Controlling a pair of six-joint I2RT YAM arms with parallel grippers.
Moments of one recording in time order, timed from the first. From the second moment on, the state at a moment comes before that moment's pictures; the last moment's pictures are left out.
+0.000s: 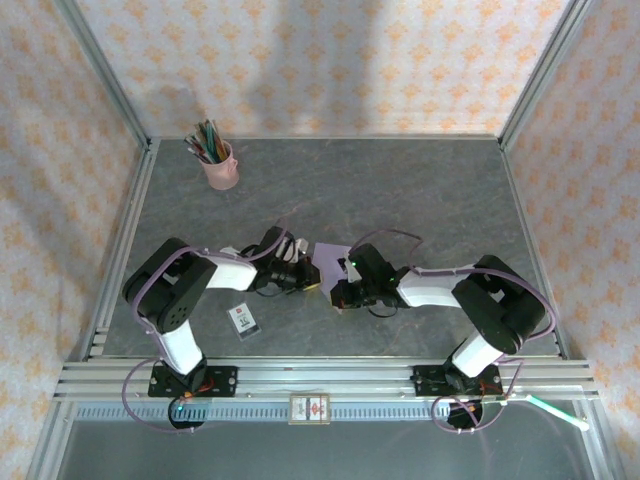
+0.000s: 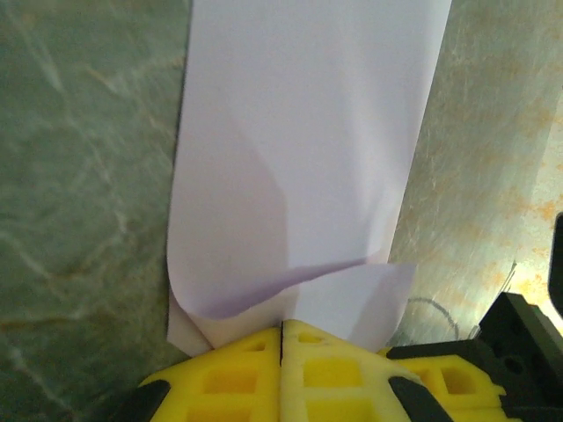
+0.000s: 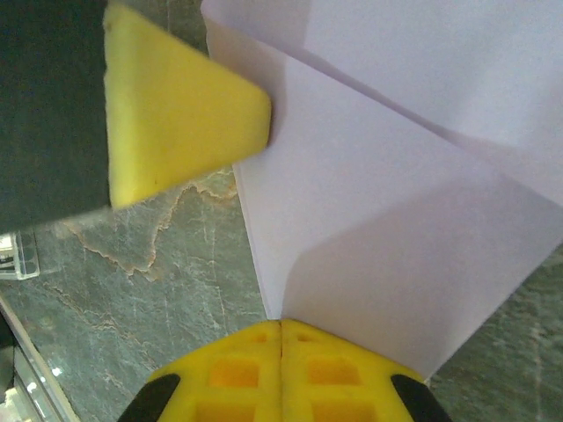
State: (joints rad) left arm -0.52 1.75 0.69 0.18 0.55 -0.90; right arm 0.76 1.59 0.60 0.03 -0.40 0.65
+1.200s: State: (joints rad) left arm -0.46 1.38 0.53 0.13 0.42 -0.85; right arm 0.73 1.45 0.69 -0.03 -0.39 0.63
